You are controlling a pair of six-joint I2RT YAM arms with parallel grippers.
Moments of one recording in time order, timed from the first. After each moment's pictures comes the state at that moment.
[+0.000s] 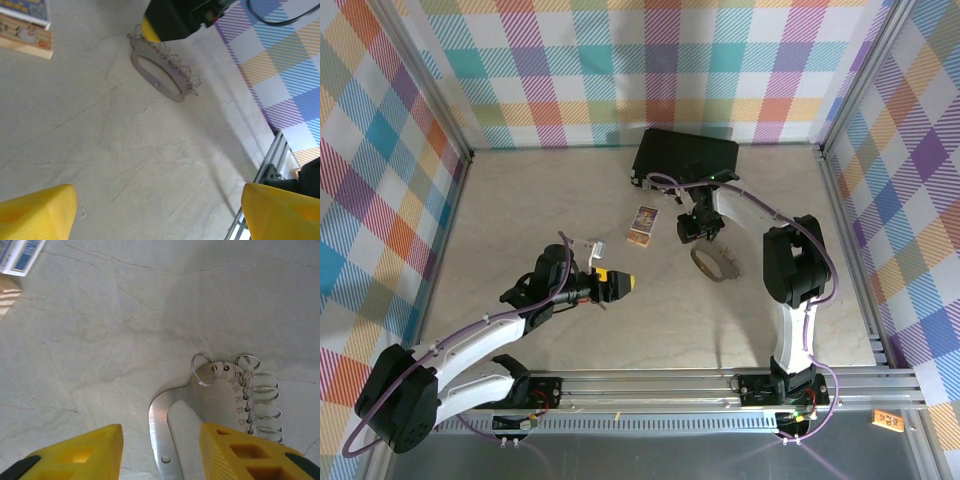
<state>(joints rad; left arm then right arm) -0.59 1.04 0.49 0.07 0.43 -0.55 0.46 2.00 1.62 -0.99 -0.02 0.05</state>
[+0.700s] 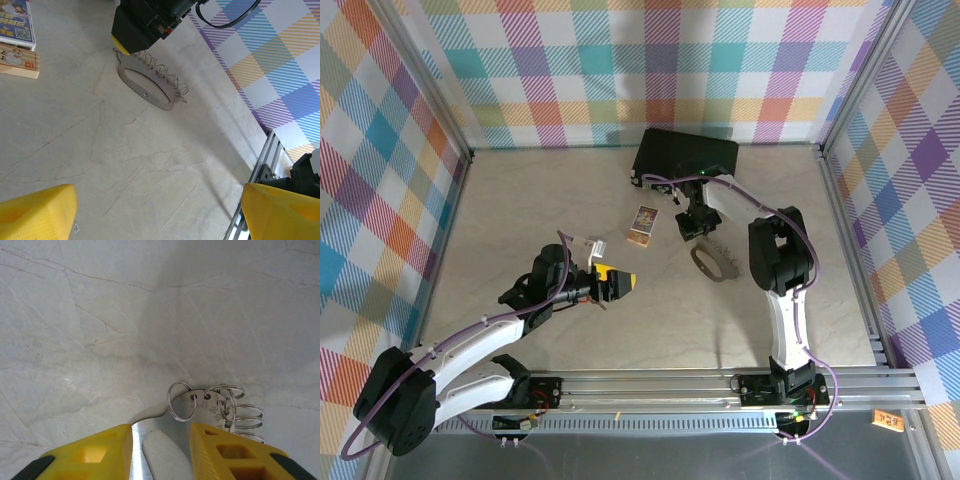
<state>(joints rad) -0.59 1.03 0.48 0.10 0.45 -0.52 0.46 2.15 1.76 -1.07 0.06 0.02</state>
